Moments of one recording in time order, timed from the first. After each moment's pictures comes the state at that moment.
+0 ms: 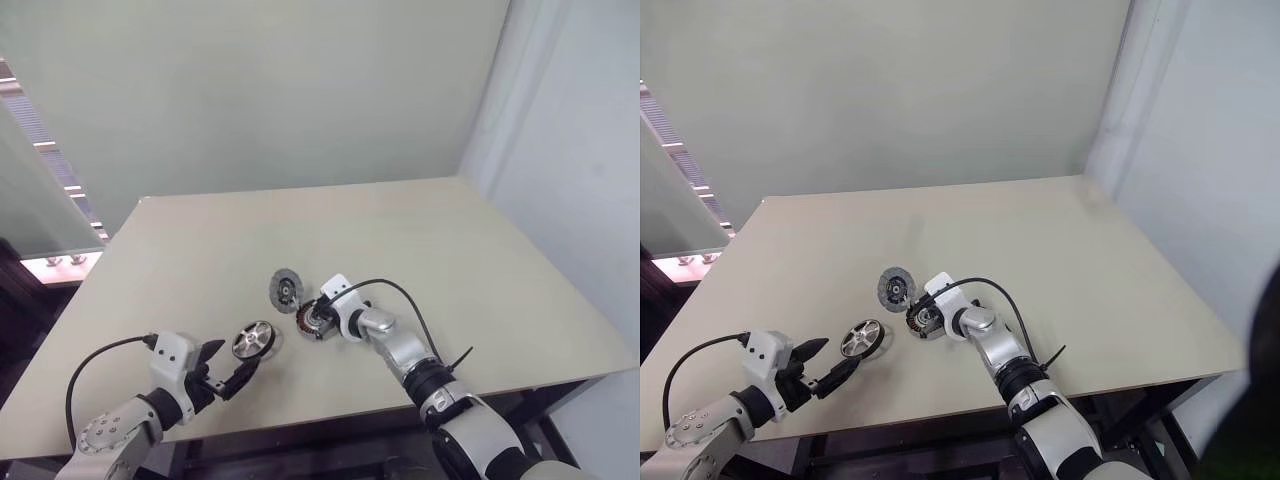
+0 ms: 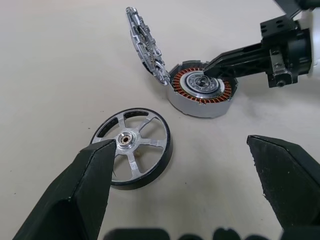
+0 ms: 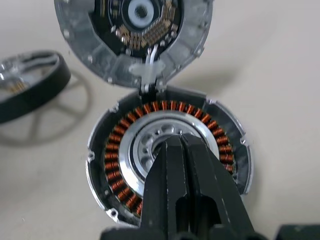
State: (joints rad) left arm 0.35 0.51 0.27 -0.38 -0.45 0.44 -0.64; right arm -0.67 0.12 0.28 0.80 -0.11 0.16 0.43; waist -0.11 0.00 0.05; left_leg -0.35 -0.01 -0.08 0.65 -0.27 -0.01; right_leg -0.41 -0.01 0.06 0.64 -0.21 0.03
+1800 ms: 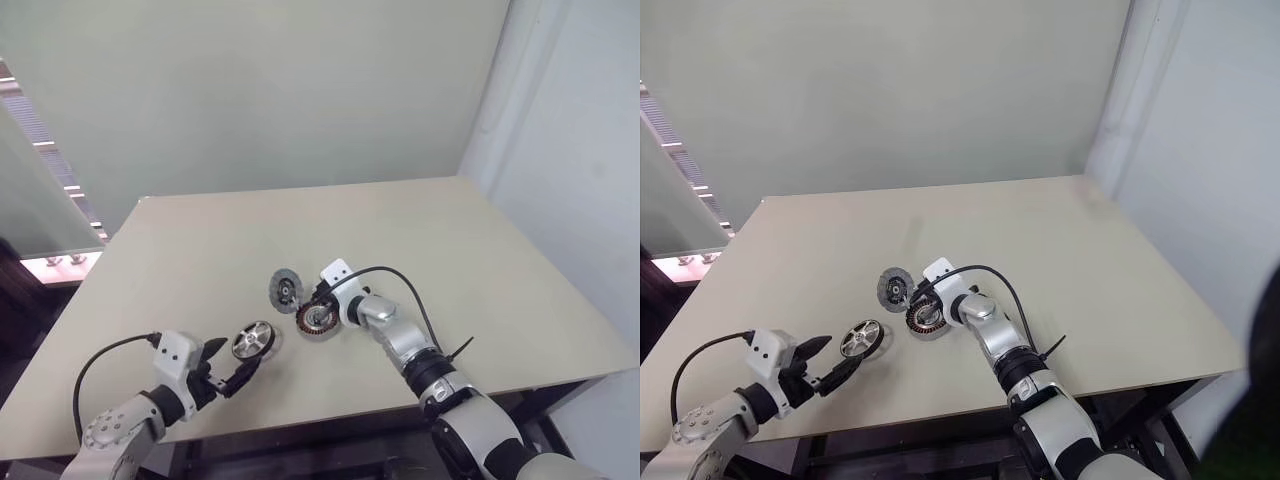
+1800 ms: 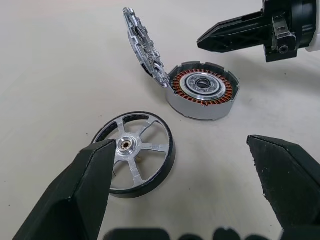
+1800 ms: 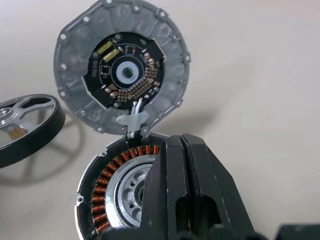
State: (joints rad) left arm 0.31 0.51 0.24 -0.30 -0.43 0.37 -0.67; right arm -0.72 0.13 0.25 0.80 -0.08 0.13 0.43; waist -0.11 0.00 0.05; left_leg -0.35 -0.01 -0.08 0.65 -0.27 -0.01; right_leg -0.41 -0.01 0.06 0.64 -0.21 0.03
